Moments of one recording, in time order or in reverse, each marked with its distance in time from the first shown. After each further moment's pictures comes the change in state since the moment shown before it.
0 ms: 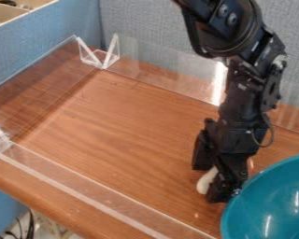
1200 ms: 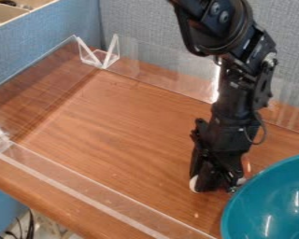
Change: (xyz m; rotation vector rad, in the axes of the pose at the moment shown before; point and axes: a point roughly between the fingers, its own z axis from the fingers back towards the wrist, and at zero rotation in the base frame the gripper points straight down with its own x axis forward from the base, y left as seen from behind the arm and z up) arm -0.010 0.004 -0.001 -0.027 0.024 0.096
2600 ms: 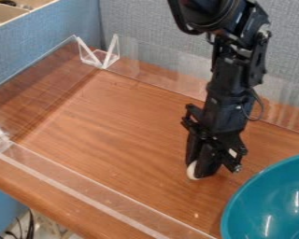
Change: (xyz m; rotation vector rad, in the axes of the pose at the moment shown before) arm -0.006 0.004 0.024 -0.045 -0.007 0.164
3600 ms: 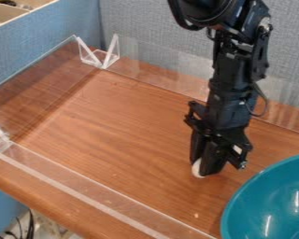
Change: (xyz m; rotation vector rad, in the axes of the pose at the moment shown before) arm 0.004 -0.003 0.002 -0.020 -0.026 0.006
